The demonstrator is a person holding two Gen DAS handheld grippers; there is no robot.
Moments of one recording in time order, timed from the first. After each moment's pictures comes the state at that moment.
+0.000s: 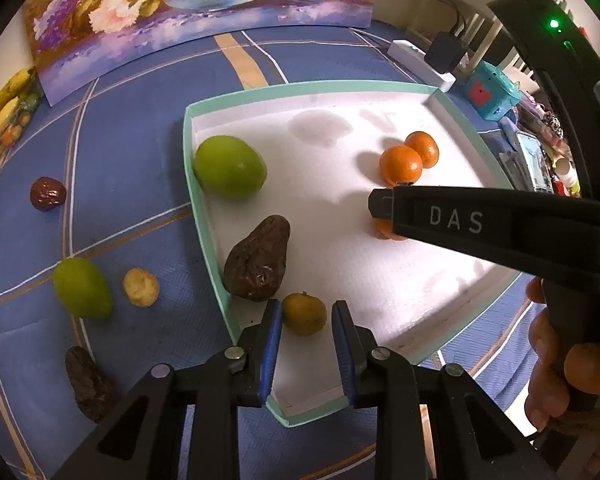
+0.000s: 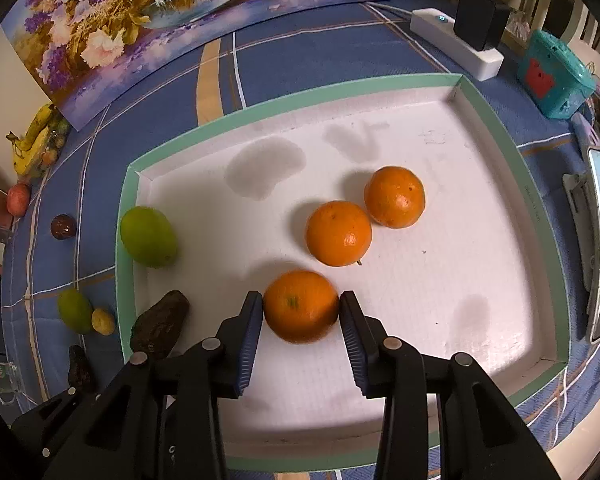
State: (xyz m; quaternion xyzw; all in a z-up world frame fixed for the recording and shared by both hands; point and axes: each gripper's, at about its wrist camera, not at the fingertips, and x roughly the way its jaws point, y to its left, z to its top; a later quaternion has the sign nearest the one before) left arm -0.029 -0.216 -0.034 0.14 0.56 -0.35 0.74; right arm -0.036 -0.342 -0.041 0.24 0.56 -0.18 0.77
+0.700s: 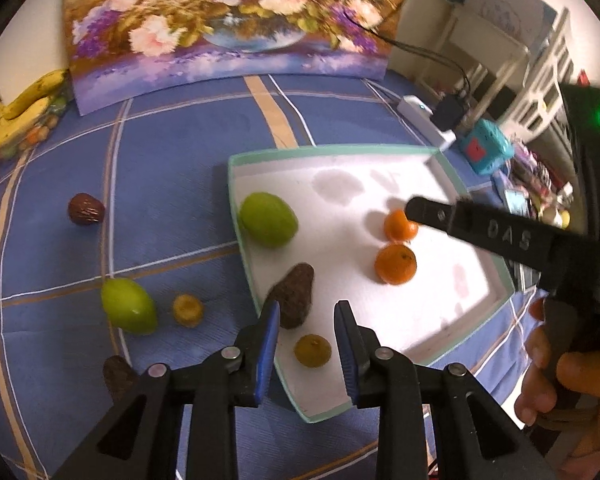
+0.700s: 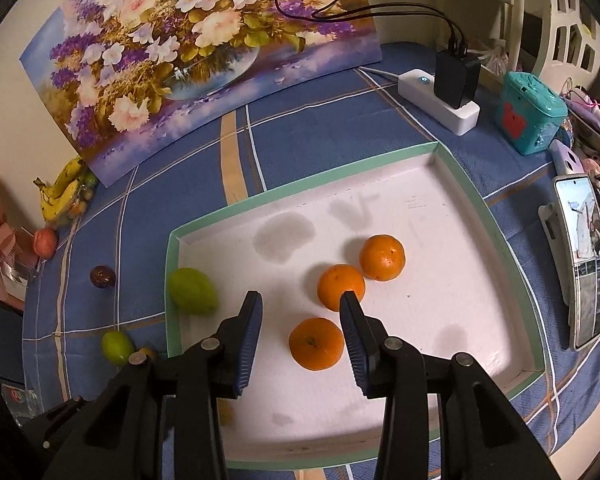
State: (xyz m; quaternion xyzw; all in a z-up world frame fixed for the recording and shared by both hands) left arm -0.007 -0.178 0.011 0.07 0.53 -0.35 0.77; right arm -0.051 -0.345 0.008 0.26 0.47 -0.19 0.82
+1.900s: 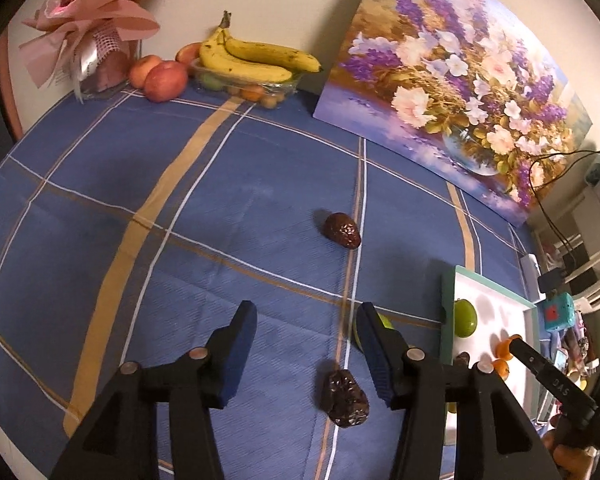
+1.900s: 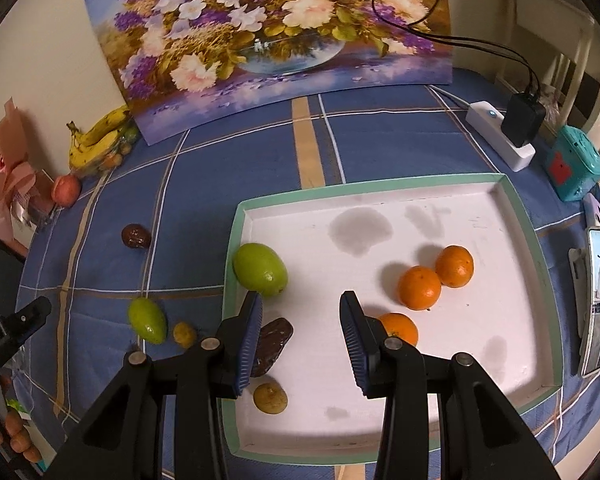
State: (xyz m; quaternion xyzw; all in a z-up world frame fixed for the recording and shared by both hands) left arm 0.066 0.020 0.021 -0.11 0.52 -0.13 0.84; right arm -0.023 -0.283 0.017 0.18 0.49 -0.13 0.84
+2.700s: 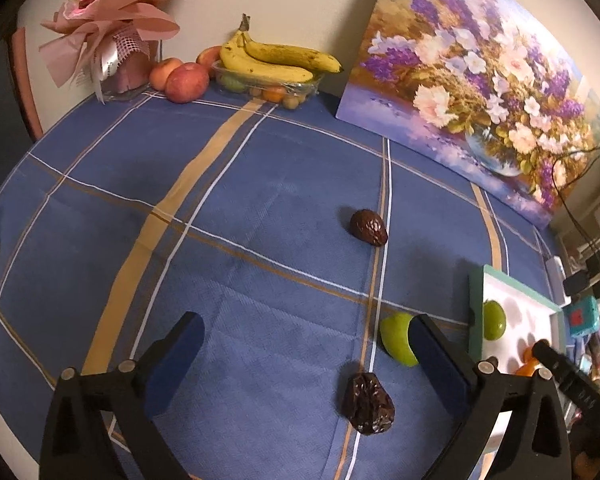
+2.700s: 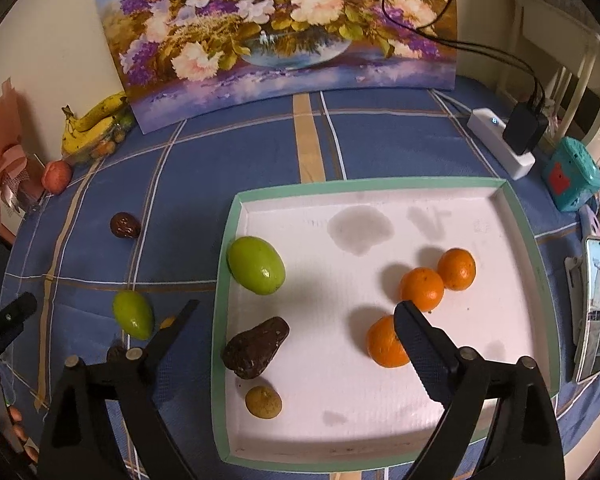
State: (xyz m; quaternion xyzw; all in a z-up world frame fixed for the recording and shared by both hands) left arm 0.056 0.015 0.005 -0.08 0.51 -0.09 0.85; right arm -0.020 -0.273 0.009 0.15 0.49 -0.14 0.84
